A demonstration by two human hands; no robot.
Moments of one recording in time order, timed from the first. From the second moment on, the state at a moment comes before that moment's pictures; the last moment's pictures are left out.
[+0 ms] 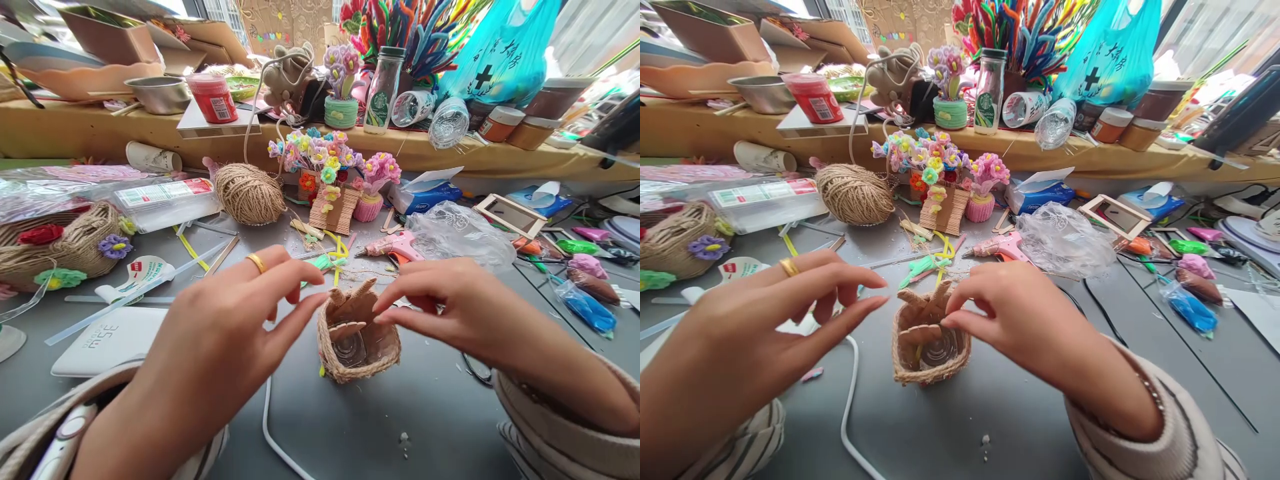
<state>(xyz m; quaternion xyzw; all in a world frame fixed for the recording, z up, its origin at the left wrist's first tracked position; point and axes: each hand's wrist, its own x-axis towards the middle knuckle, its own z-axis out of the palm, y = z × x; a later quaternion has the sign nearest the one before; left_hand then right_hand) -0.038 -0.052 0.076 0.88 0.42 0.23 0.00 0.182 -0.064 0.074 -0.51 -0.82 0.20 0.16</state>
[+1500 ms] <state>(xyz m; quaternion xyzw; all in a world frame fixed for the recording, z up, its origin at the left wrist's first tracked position) -0.036 -0.048 0.067 0.94 0.33 0.04 0.01 0.236 0.100 0.013 -0.48 -0.84 -0.12 -0.22</state>
